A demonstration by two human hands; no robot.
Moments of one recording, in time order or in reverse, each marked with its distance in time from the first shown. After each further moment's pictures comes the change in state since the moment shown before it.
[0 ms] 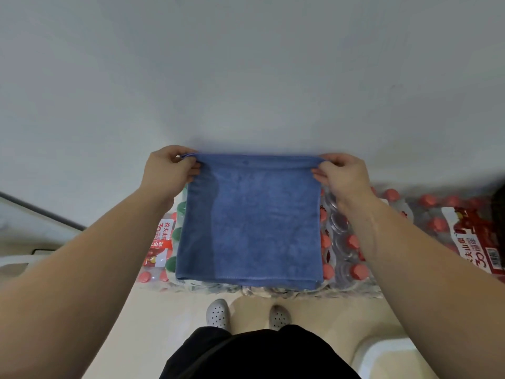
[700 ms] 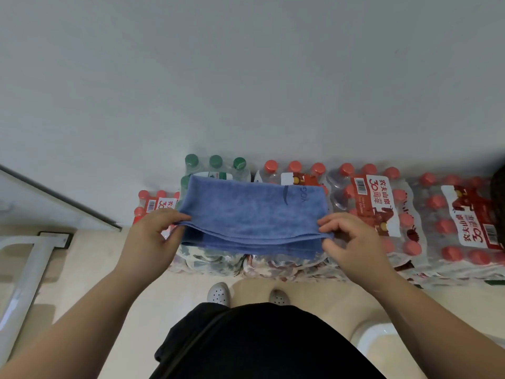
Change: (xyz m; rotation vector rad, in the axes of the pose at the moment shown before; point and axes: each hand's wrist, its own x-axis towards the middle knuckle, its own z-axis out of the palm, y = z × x) left_hand -0.144 -0.095 -0.056 0.616 -0.044 0.426; right_hand -0.146 0.073 -0.085 -0.601 -0.319 -0.485
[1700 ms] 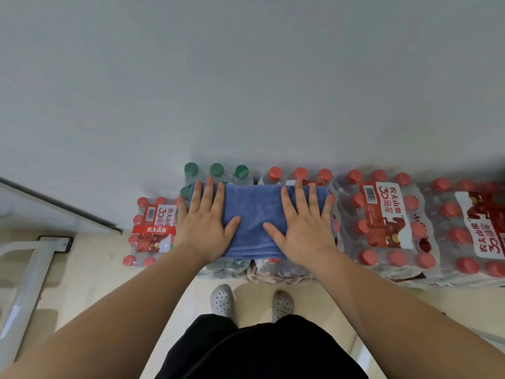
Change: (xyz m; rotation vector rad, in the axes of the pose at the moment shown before) left_hand 0.071 0.011 0.087 0.599 -0.380 -0.004; right_hand 0.075 -0.006 0.094 -0.858 -0.332 0.093
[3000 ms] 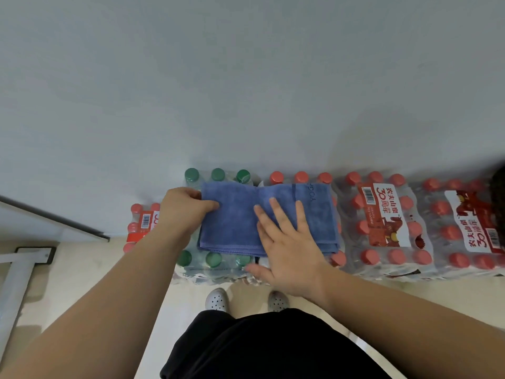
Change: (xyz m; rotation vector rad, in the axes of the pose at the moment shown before) left_hand 0.013 -0.022 -0.077 -1.138 -0.036 -0.499; right_hand -0.030 -0.043 -0.021 -0.187 0.011 -0.384
